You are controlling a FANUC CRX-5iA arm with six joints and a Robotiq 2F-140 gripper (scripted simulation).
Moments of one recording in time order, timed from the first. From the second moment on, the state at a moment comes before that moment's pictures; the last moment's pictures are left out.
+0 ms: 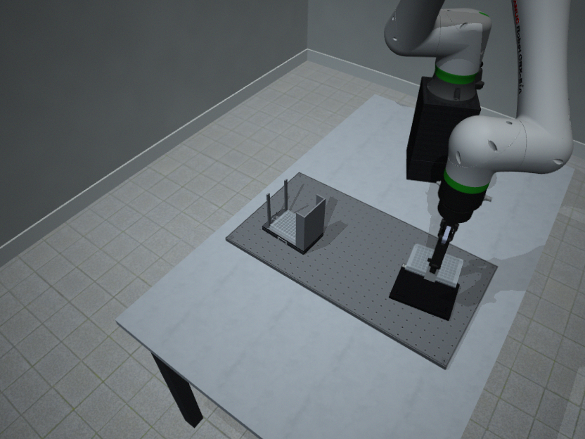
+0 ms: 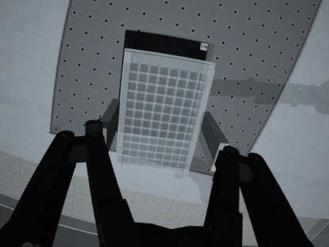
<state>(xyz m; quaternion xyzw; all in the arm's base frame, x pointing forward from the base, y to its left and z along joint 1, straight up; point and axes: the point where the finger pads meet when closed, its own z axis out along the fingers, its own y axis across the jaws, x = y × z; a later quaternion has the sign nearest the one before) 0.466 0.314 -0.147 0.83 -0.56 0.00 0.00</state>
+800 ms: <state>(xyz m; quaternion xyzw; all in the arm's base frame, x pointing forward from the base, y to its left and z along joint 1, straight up) 0.466 0.314 -0.183 0.83 -0.56 0.00 0.00</state>
